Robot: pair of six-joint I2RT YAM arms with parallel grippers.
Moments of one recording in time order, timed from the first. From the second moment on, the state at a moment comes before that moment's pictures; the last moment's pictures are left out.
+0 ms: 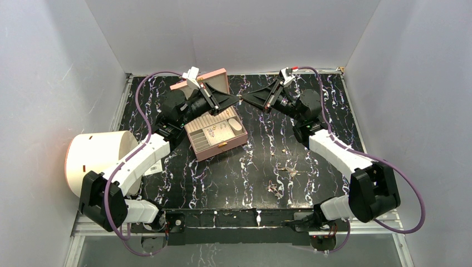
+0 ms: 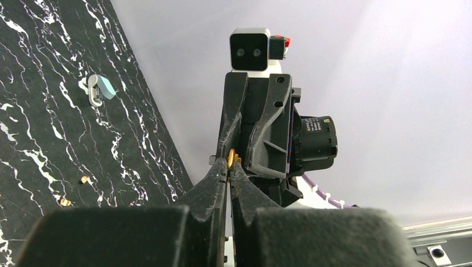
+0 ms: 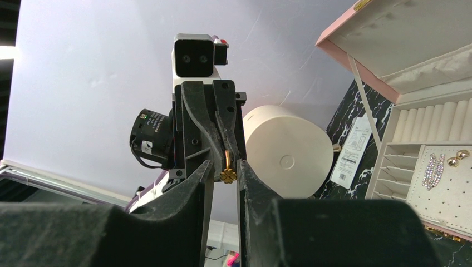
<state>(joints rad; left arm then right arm) -0.51 1.32 1.01 0.37 0.44 -1.17 0.45 1.37 0.93 0.68 -0.65 1.36</state>
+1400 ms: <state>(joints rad) -0.48 1.22 1.14 -0.25 0.10 -0.80 0.48 1.47 1.19 0.12 -0.54 1.01</state>
